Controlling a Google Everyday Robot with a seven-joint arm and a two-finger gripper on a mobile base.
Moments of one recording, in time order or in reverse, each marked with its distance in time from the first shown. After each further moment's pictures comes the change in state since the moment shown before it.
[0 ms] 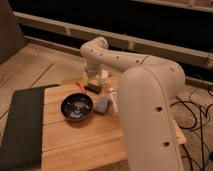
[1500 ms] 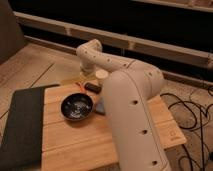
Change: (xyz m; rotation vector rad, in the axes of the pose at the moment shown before) arm -0.048 -0.010 0.045 -0.026 -0.078 -0.192
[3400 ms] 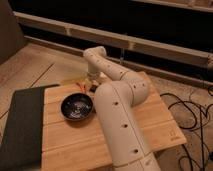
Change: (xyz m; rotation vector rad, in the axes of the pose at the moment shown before) arm 0.047 -0.016 0.075 -0.158 0.179 0.033
